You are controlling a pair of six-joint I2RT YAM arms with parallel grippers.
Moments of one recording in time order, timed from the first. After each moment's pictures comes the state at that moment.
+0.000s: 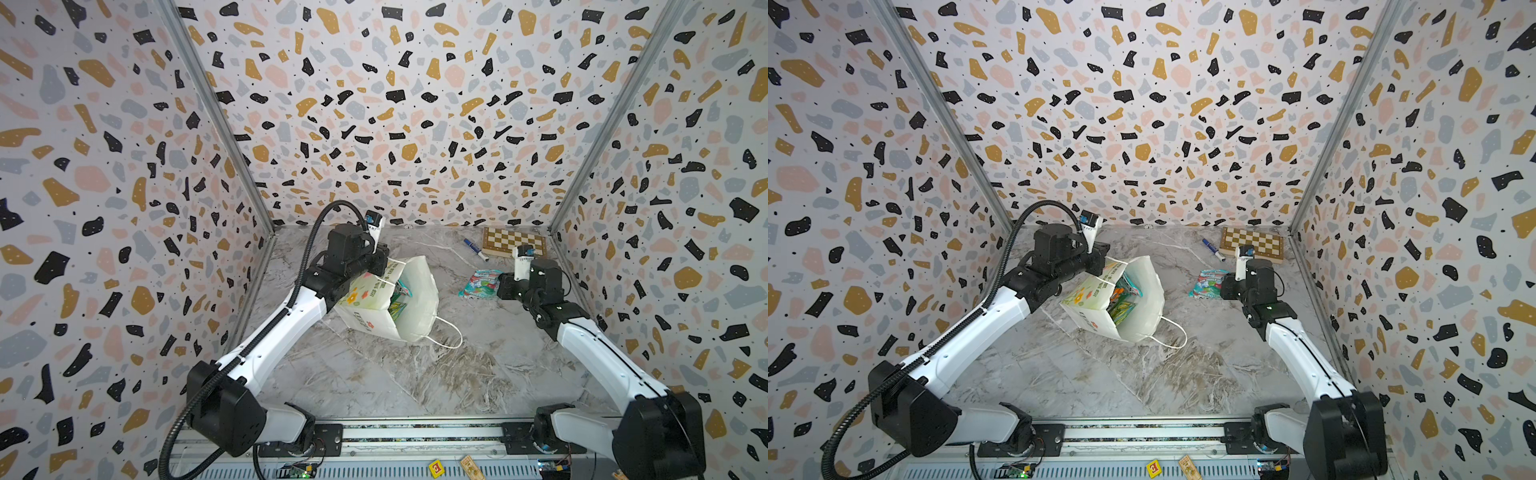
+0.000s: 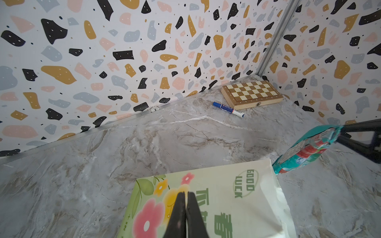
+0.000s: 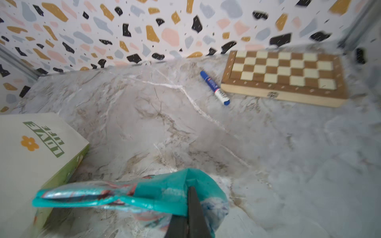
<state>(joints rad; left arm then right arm) -0.46 1.37 1.25 -0.29 0.08 -0.04 0.18 1.26 0.80 -0.12 -0.18 0.22</state>
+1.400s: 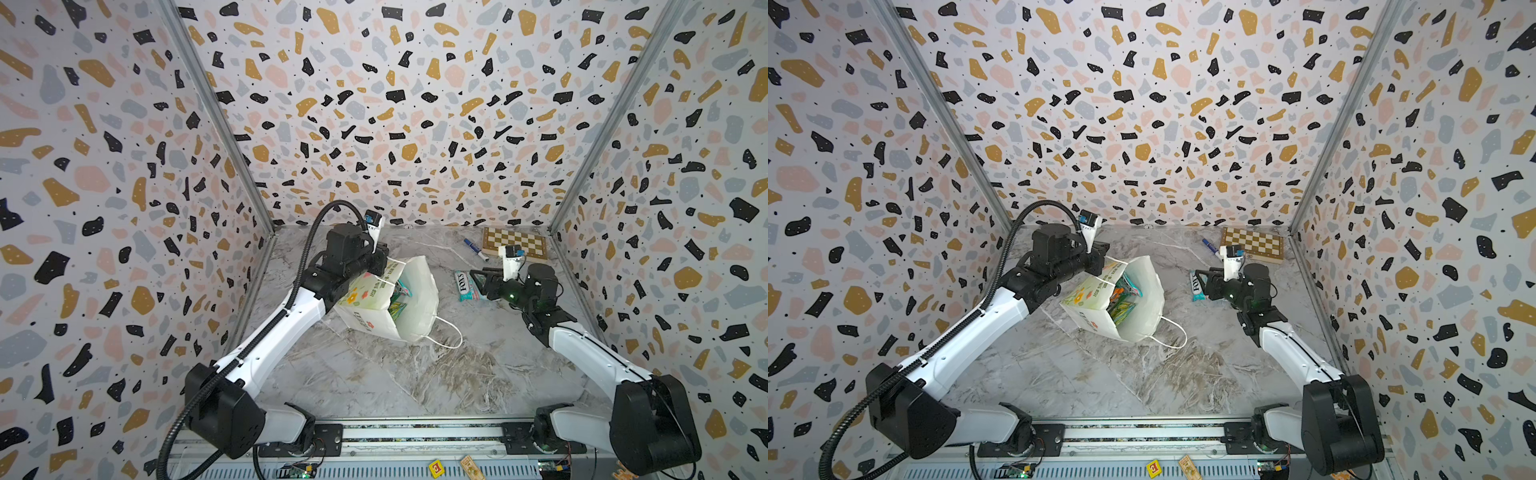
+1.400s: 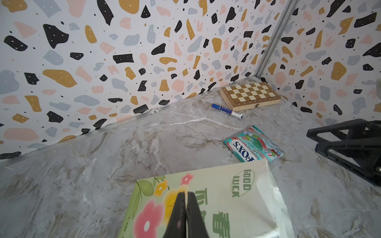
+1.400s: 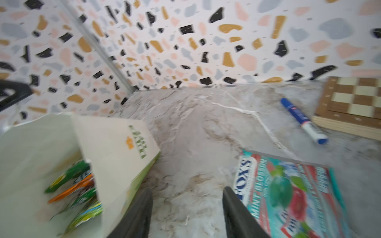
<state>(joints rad) -0.46 1.36 1.25 -0.29 0.09 -0.03 0.26 1.24 0.70 0.26 -0.50 0.23</state>
